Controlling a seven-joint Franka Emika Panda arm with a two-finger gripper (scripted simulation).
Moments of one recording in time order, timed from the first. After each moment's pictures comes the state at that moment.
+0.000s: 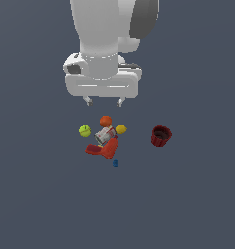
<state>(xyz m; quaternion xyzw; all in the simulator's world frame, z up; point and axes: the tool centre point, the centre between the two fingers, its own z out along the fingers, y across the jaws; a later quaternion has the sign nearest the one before) -0.007 -0.041 0.326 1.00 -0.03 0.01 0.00</state>
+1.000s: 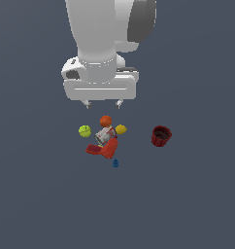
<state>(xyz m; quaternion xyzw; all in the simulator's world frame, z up) -0.006 -0.047 0.318 1.00 0.00 0.00 0.00</state>
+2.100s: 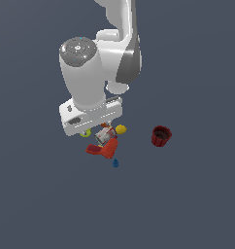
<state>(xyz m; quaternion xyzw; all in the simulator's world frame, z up) 0.015 -0.080 0.225 0.97 0.23 -0.06 0.00</state>
